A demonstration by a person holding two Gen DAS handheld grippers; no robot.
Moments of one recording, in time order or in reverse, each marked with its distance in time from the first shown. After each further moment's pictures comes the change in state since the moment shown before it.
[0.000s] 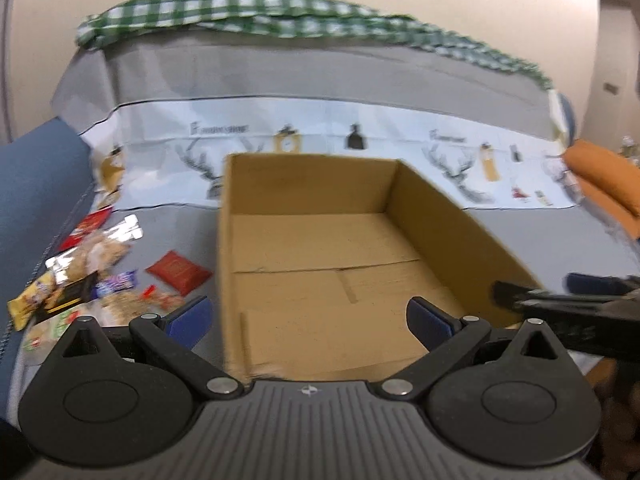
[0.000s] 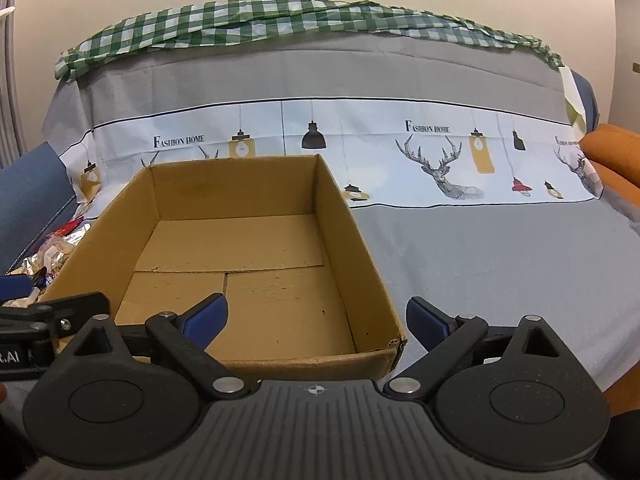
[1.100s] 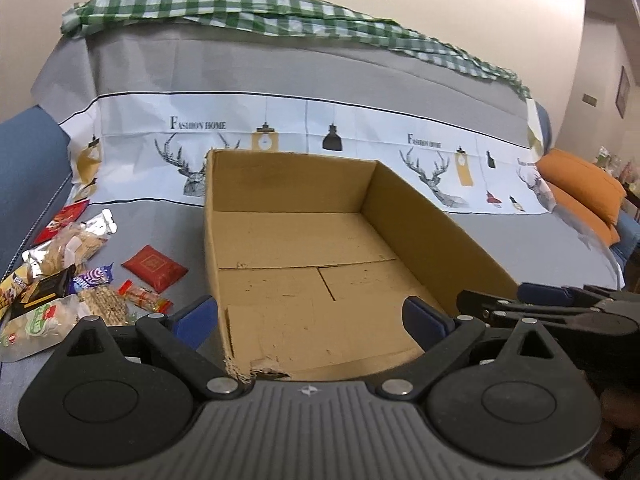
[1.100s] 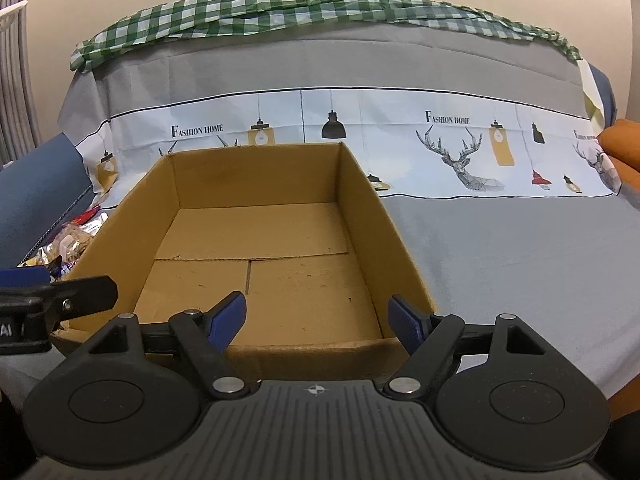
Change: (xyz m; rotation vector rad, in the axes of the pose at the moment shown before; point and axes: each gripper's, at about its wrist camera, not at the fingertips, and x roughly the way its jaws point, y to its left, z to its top) left arm -0.002 0.007 -0.003 -0.017 -0.012 -0.130; right arm 0.002 0.008 0.001 -0.010 0.035 0.058
